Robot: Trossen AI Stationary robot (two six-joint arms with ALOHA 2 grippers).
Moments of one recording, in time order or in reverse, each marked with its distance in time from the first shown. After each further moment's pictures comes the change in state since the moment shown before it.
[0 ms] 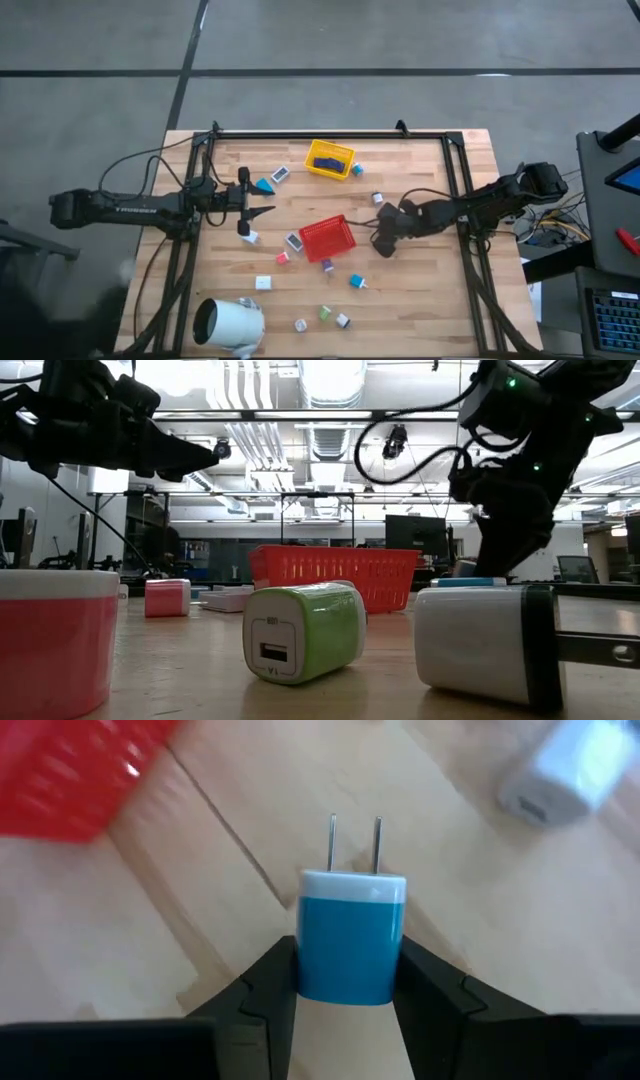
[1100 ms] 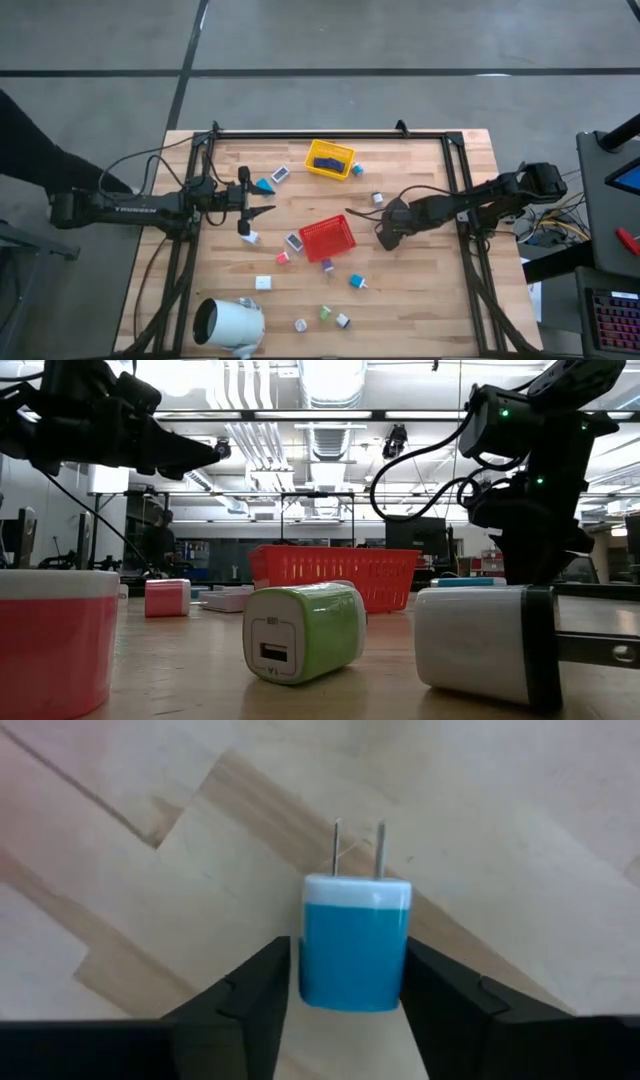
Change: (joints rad) left arm 0.000 0.000 0.011 -0.009 0.000 -0.003; right arm -0.071 0.001 0.000 -0.207 -0.119 0.249
